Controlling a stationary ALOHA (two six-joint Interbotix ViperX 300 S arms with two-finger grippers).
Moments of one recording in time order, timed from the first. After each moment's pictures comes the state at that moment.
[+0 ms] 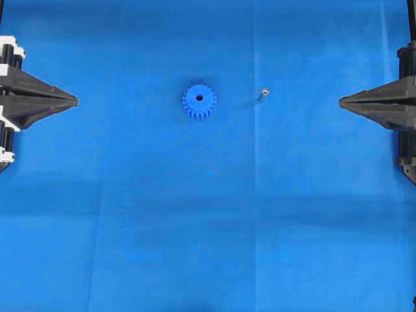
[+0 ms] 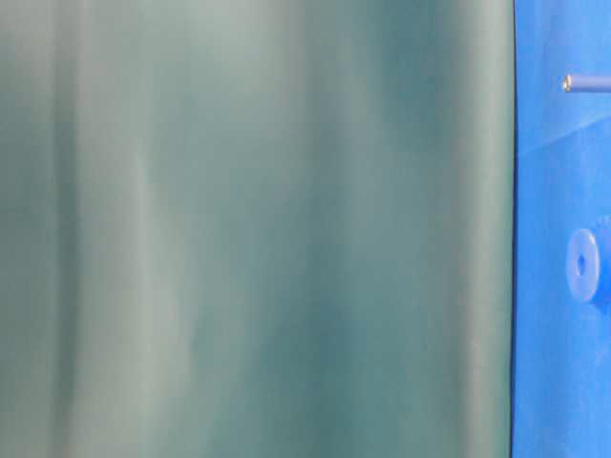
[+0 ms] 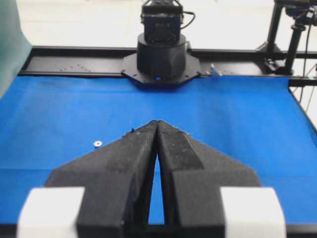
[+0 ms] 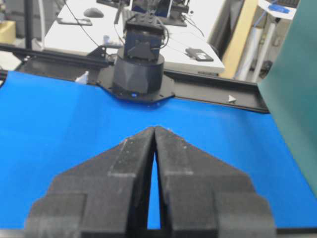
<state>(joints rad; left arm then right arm) 0.00 -0.97 1.18 0.00 -0.29 0.00 0.00 -0.96 1.17 0.00 -0.30 0.00</state>
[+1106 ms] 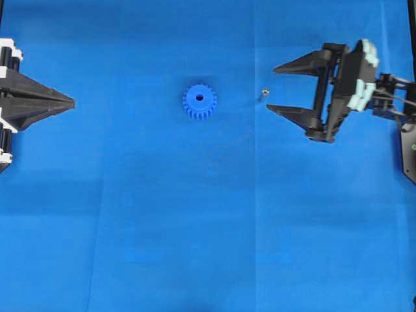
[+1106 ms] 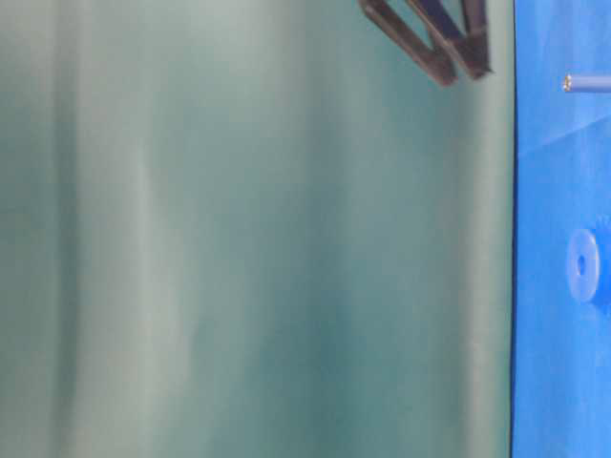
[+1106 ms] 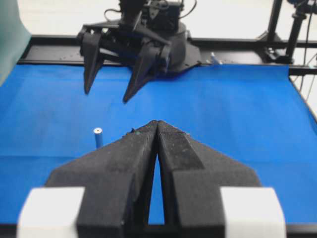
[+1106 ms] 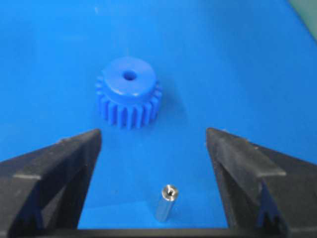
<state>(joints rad) 0.00 -1.00 1.21 0.00 -0.26 0.00 -0.20 -0.21 1.13 0.10 -0.62 0.00</state>
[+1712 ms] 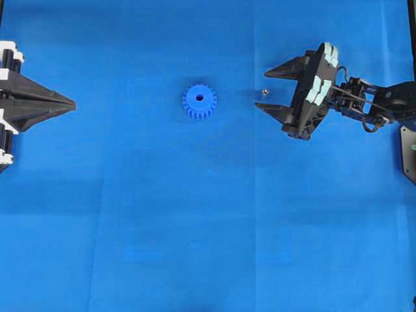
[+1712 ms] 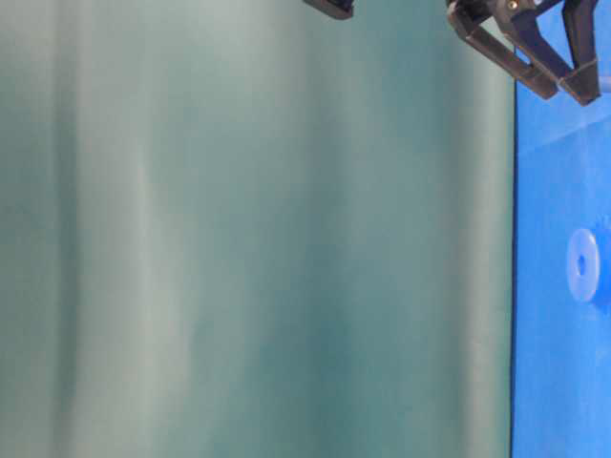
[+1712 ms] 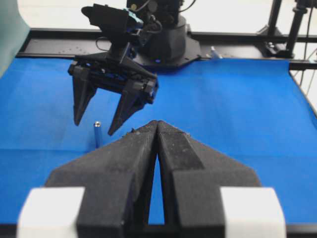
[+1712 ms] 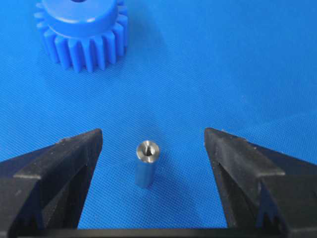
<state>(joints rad) 0.00 -1.00 1.22 0.00 -0.26 -0.01 -0.22 0.05 1.08 0.21 -0.70 0.00</state>
